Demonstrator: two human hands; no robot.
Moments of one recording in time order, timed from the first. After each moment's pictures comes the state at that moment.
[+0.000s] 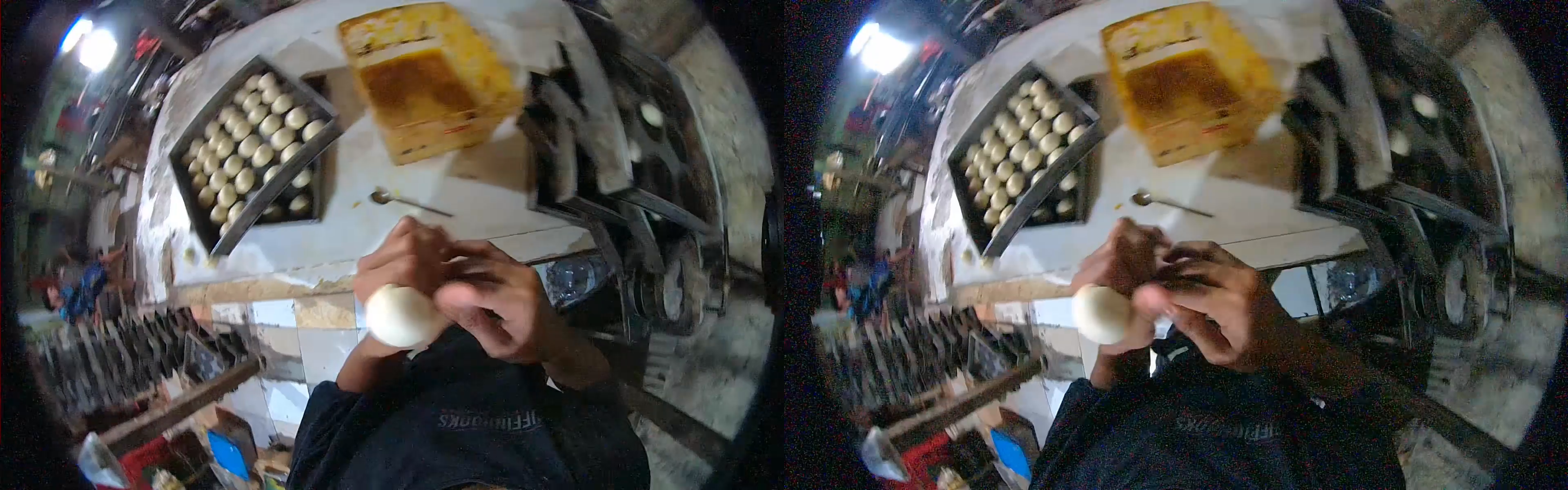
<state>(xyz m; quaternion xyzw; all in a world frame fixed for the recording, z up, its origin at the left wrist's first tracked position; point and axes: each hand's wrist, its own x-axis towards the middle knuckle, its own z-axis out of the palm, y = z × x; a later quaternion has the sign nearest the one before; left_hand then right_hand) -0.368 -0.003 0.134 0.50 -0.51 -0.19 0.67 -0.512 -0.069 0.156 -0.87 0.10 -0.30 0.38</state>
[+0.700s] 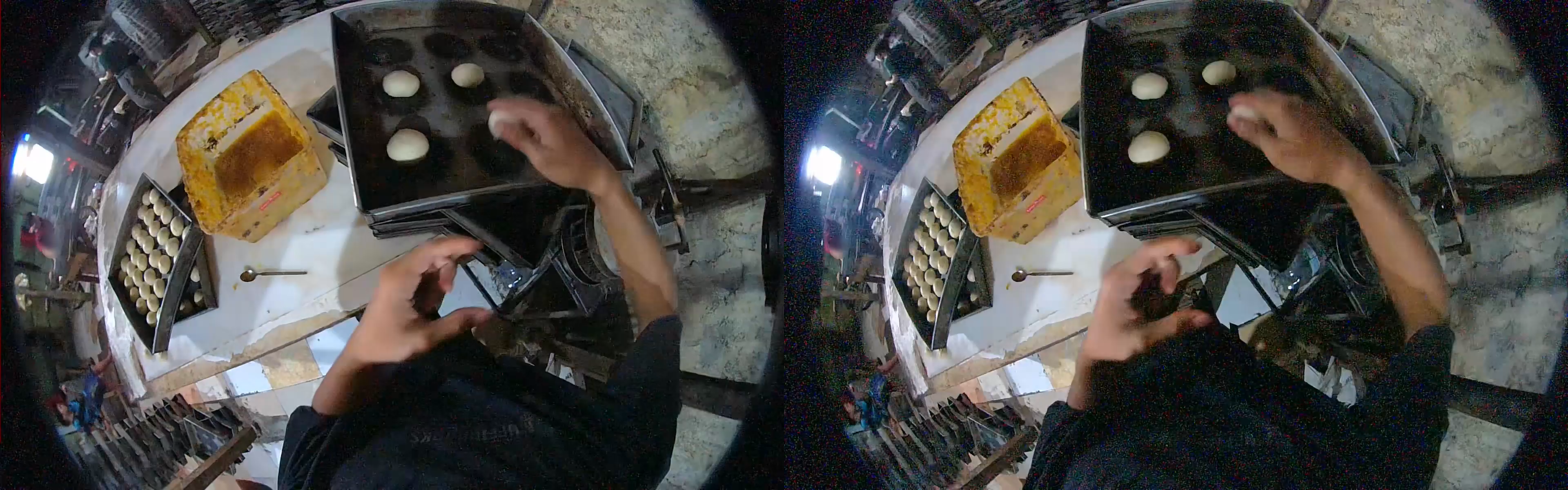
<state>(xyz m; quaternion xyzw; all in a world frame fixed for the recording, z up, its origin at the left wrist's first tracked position) -0.586 -0.125 0.162 0.37 -0.62 -0.49 0.48 -0.816 -0.309 0.202 -0.90 0.38 -0.17 0.16</state>
